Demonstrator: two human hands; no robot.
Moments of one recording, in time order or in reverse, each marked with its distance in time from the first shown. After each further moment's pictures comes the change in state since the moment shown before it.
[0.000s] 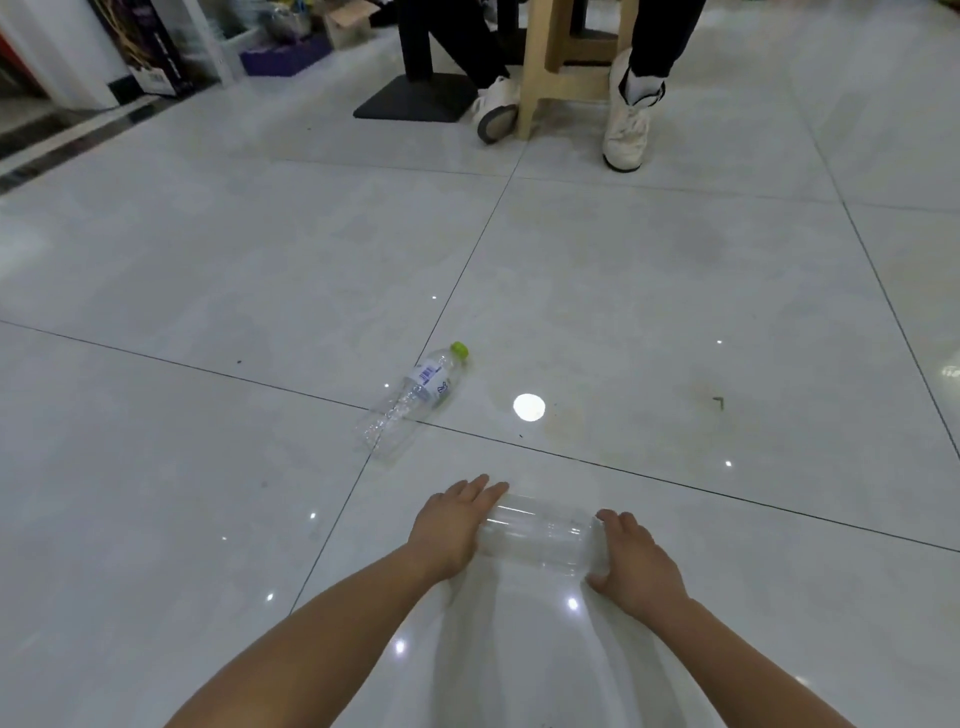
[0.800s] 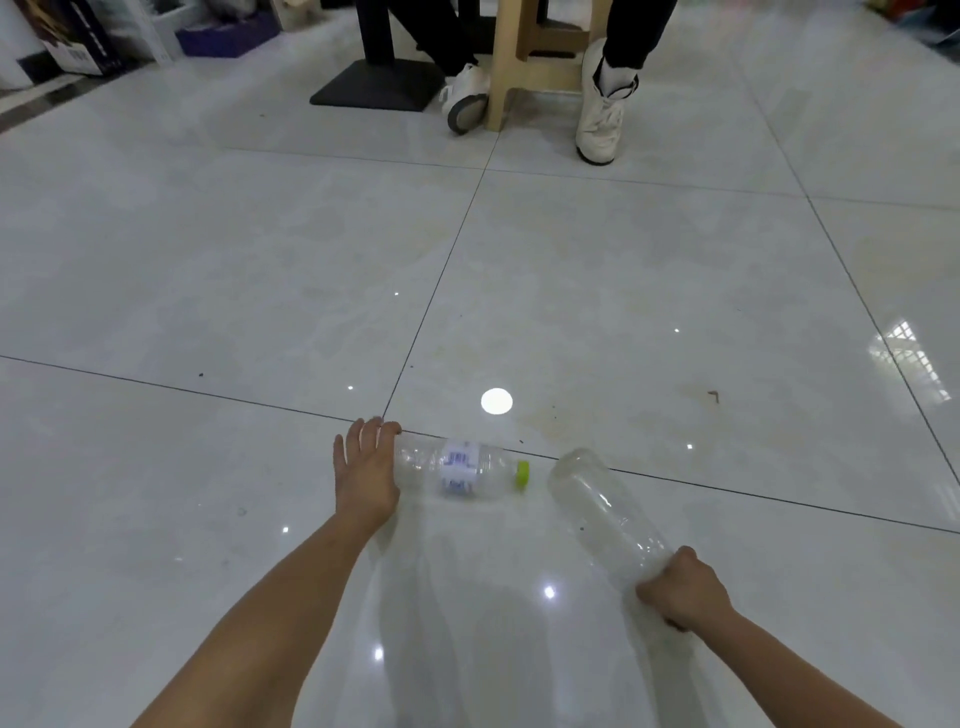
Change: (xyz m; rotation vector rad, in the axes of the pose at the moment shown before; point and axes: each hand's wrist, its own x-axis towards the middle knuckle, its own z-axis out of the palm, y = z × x) left_hand 0.038 -0.106 -0.019 -0.134 0.412 -0.363; right_hand -0.003 0.016 0.004 0.499 -0.032 0.530
